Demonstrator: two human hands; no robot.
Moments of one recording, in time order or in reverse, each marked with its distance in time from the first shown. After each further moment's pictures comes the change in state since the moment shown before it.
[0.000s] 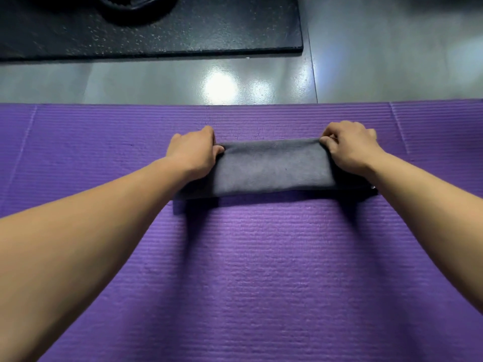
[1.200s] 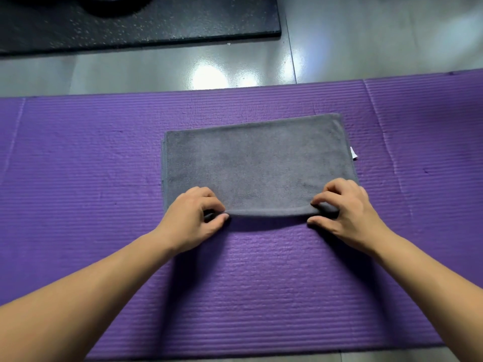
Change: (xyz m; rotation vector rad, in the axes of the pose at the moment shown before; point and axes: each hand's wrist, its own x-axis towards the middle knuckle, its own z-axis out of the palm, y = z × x) left_hand -0.153 0.006 0.071 -0.418 0.048 0.406; right_hand -0.186 0.050 0.064 0.206 0.105 -0.293
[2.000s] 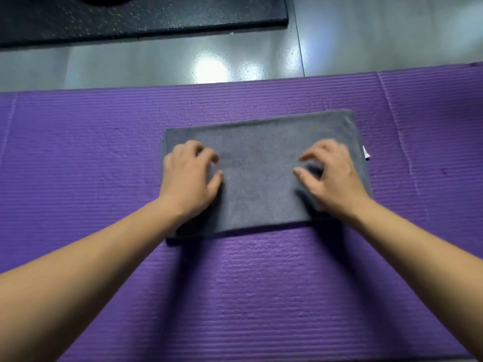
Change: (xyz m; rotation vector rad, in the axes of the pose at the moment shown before) left_hand 0.063 -0.009 -0.020 0.361 0.140 -0.201; right_hand 0.080 -0.036 0.006 0.114 0.142 0.059
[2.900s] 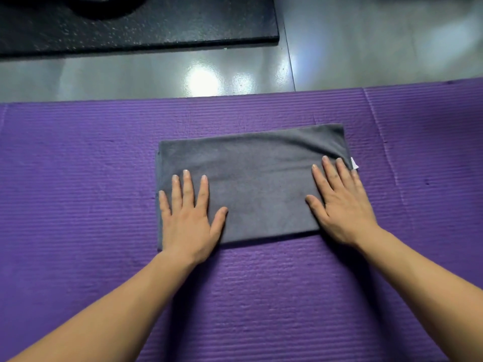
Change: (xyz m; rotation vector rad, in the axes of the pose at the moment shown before) left_hand -0.057 0.016 0.040 0.153 -0.197 -0.220; right_hand -0.036 0.036 -0.005 -0.555 -0.333 0.156
